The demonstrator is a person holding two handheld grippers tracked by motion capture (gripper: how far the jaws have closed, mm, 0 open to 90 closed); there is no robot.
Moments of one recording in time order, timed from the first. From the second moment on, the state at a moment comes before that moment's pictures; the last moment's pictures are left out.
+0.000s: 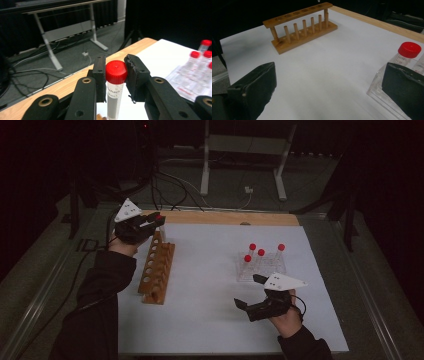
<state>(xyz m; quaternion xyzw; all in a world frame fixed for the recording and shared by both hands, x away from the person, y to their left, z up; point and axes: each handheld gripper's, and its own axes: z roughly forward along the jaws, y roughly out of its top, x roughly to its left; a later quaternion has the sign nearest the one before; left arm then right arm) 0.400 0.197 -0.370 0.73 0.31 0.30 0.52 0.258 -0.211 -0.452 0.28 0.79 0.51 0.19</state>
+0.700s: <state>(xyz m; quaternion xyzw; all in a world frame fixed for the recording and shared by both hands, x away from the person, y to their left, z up) 0.426 0.217 -0.413 0.71 0.39 0.30 0.50 0.258 -0.213 -0.451 0.28 0.78 0.52 0.19</state>
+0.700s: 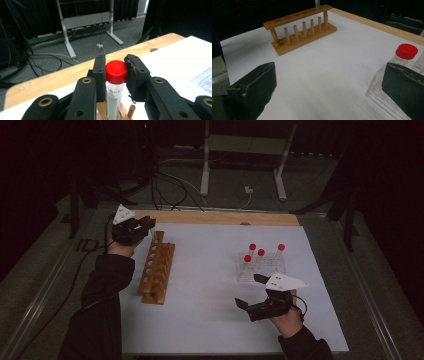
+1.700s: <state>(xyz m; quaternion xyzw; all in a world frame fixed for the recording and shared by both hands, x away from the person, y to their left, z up) 0.431 0.212 -0.447 0.74 0.40 0.28 0.47 0.256 -0.214 -0.448 0.28 0.78 0.52 0.19</state>
